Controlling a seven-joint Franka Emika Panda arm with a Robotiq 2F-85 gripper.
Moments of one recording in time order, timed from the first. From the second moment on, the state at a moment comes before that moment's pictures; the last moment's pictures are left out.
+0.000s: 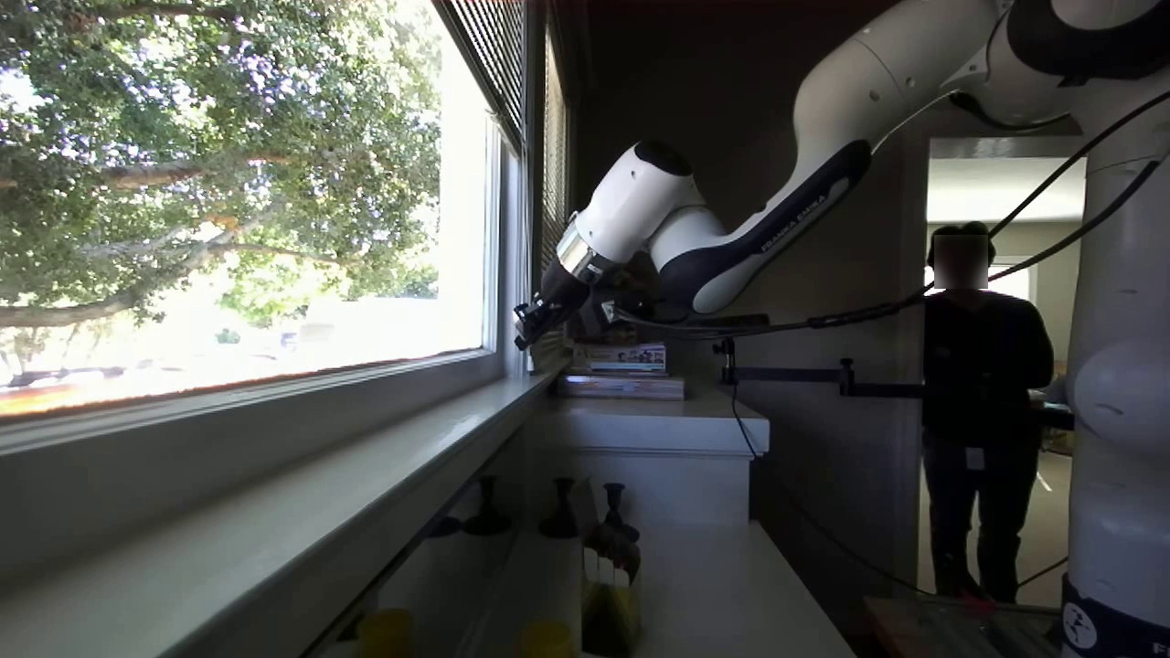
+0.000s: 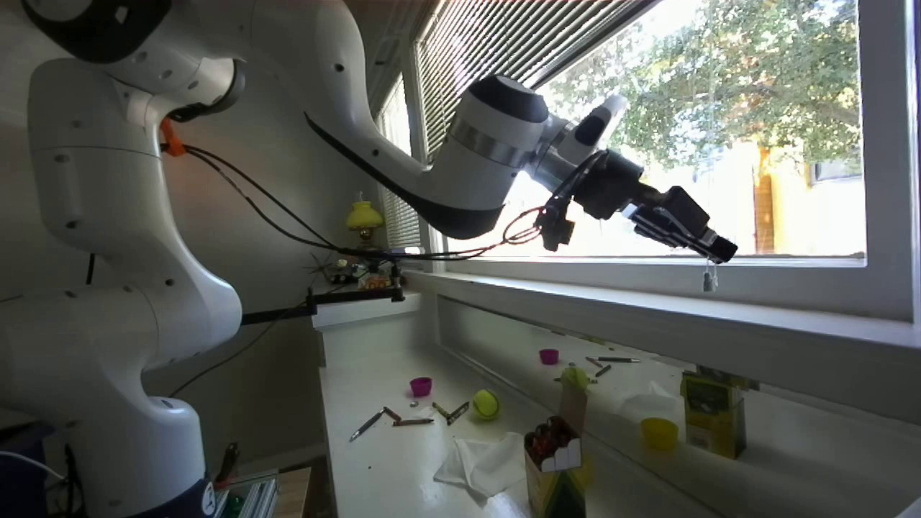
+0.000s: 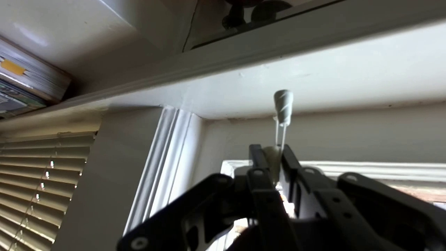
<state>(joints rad) -0.67 -0.04 0.37 -2.16 -1.14 2.85 1.10</state>
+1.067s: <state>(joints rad) -0.67 0.12 0.37 -2.06 -1.52 2.85 1.52</state>
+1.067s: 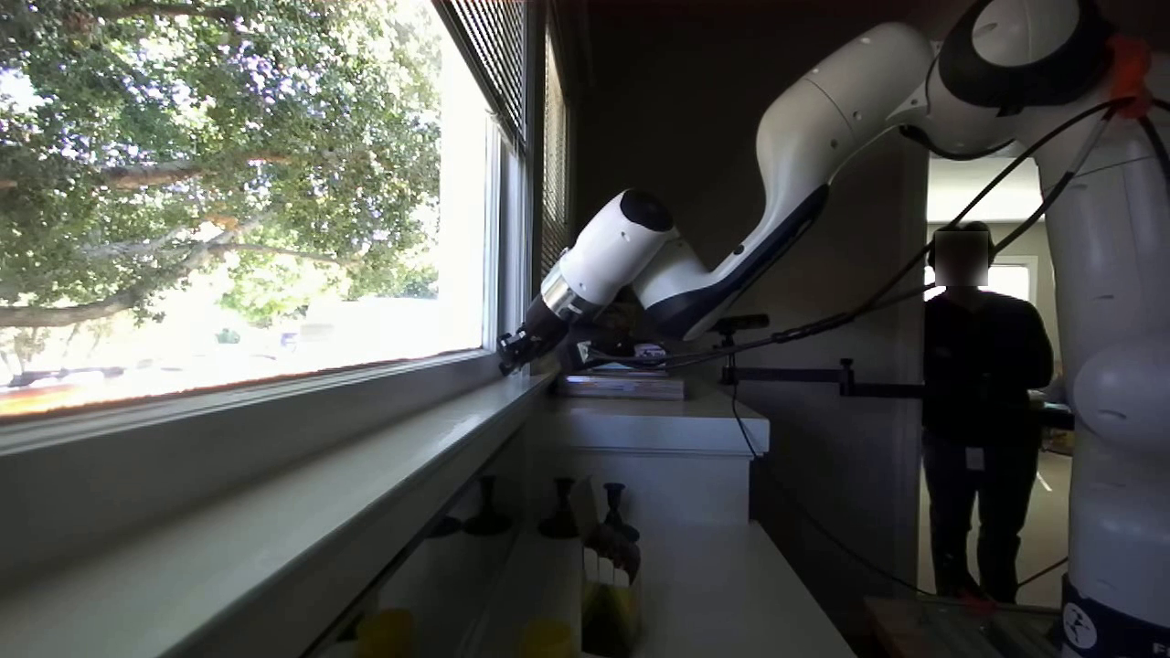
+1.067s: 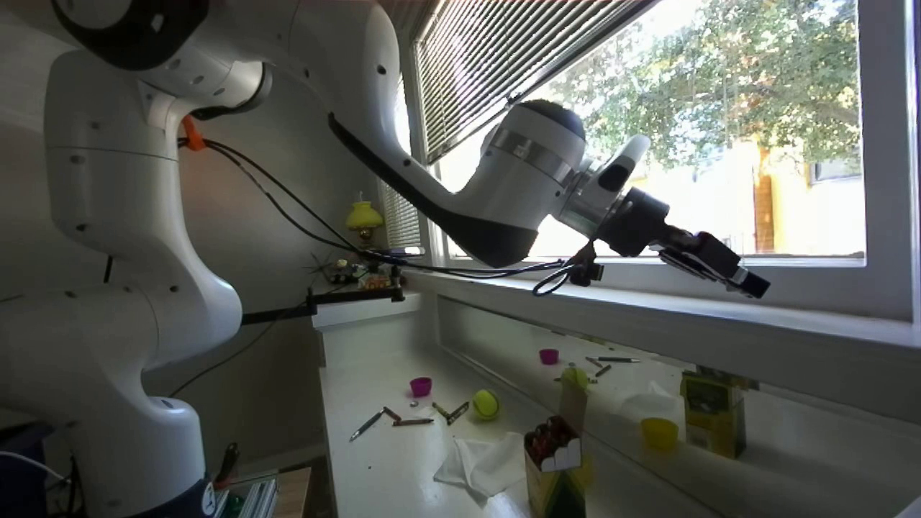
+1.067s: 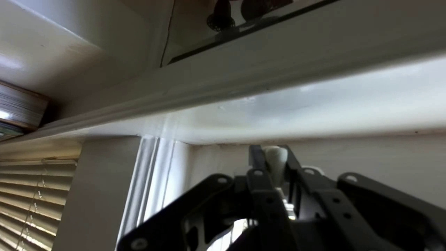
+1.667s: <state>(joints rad) -0.66 0.11 0.37 -2.06 -1.52 2.85 1.52</state>
